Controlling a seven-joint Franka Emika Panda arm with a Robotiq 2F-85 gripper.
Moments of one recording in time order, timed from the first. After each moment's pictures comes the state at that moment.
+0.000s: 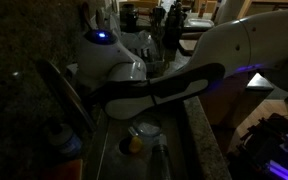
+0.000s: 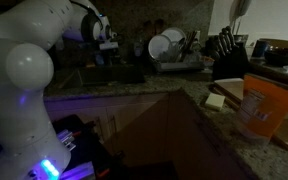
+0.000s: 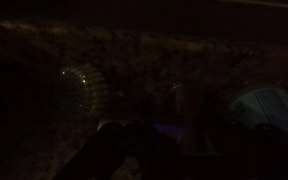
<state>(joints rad) 0.61 1.10 0.31 -0.86 -0.35 2.36 -0.17</state>
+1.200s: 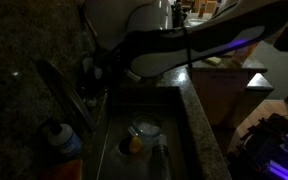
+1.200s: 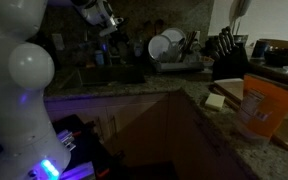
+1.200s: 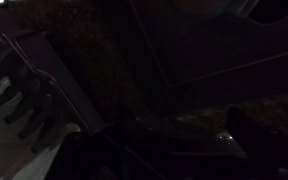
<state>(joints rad) 0.63 0.71 0.09 -1.20 -0.48 2.01 0.36</state>
